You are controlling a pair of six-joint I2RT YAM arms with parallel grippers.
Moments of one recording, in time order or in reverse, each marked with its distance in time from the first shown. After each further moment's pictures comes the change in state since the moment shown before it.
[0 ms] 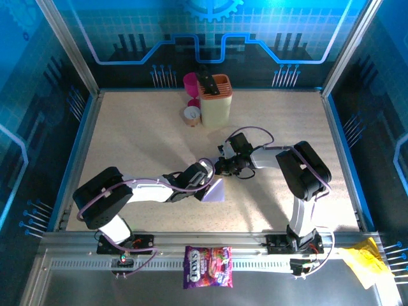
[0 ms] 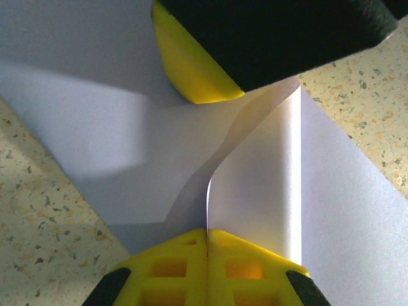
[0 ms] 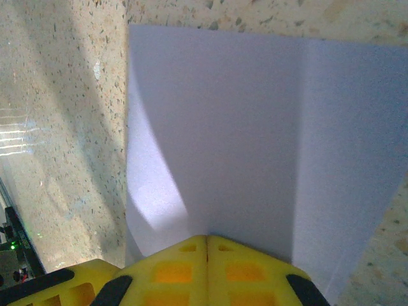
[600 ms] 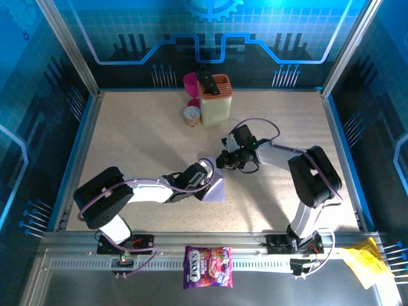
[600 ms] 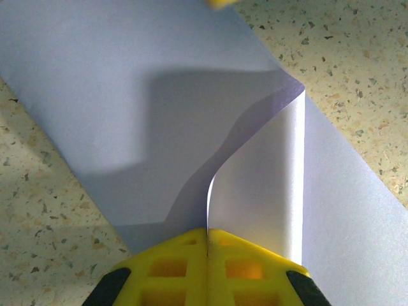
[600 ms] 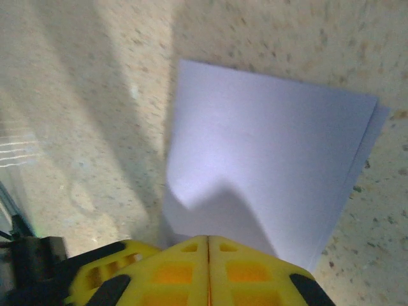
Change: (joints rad) left arm 0.000 0.005 -0.015 0.045 0.000 -0.004; right arm -0.025 -0.139 0.067 -0.182 0.051 -0.016
